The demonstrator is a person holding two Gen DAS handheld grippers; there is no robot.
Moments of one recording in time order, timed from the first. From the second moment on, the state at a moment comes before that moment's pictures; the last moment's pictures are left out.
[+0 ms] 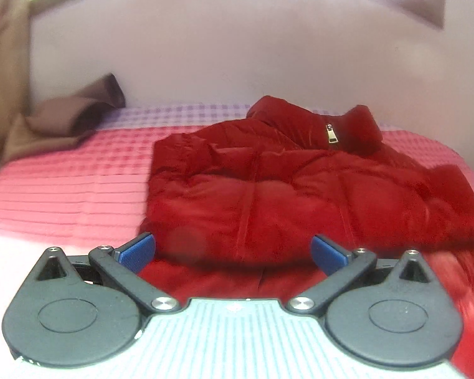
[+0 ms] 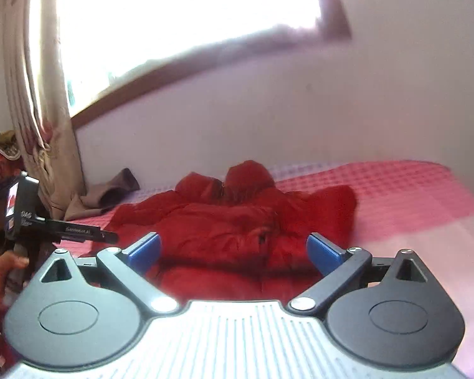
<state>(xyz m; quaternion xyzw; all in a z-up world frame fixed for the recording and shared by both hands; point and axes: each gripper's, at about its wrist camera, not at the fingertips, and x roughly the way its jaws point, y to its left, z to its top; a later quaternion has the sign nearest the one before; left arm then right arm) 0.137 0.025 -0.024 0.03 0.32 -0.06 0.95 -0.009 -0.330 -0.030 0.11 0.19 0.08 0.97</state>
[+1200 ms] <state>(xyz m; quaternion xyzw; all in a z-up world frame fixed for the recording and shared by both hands) -0.032 0.176 -0.088 -0.10 0.36 -0.25 0.89 -0.121 -0.351 -0.120 0.32 0.26 0.11 0.90</state>
